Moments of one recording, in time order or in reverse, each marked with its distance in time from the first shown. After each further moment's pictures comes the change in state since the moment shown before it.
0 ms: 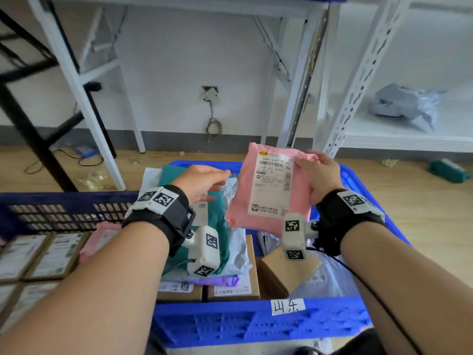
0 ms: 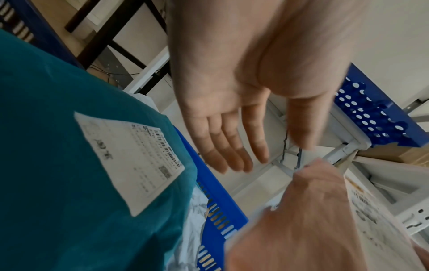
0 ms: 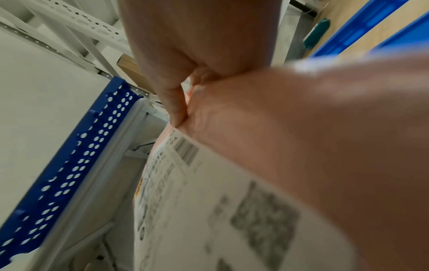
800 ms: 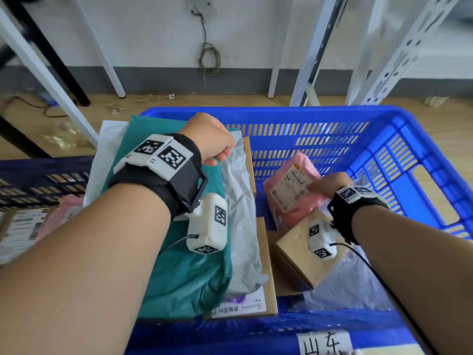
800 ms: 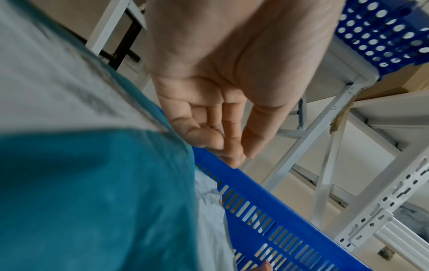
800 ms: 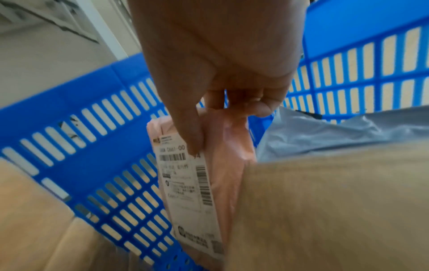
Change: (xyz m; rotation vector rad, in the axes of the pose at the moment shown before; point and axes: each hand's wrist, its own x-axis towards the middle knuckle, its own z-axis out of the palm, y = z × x) left_hand 0.106 -0.024 0.027 0.380 0.074 -0.101; right_hand 0.113 0.194 -0.028 -1.070 -0.094 0.437
